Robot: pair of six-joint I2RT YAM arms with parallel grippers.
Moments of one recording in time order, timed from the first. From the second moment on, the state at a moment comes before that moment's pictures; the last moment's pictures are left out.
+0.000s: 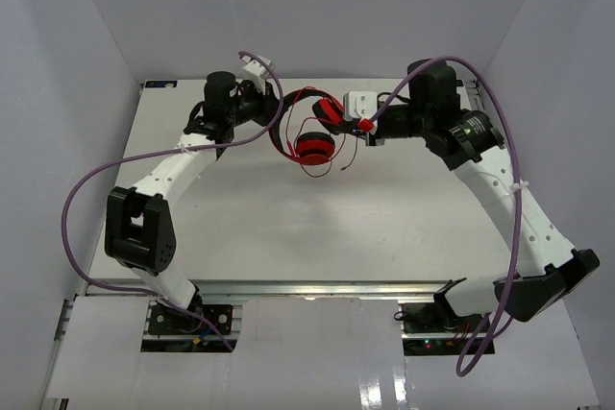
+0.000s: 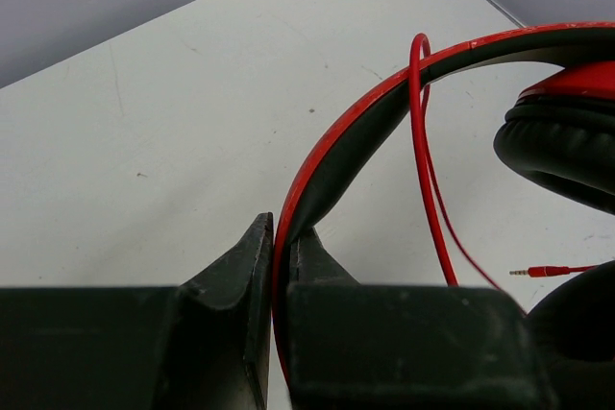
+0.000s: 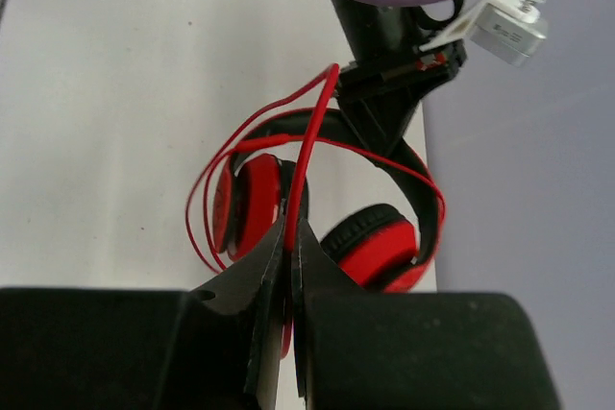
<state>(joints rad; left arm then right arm) -0.31 1.65 1.33 0.06 0.49 -0.03 0.55 1.36 1.66 -0.72 -0.79 -0.94</state>
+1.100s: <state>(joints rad) -0.35 1.43 1.14 0.10 0.60 -0.01 0.35 1.57 1.78 -0.52 -0.55 -0.82</state>
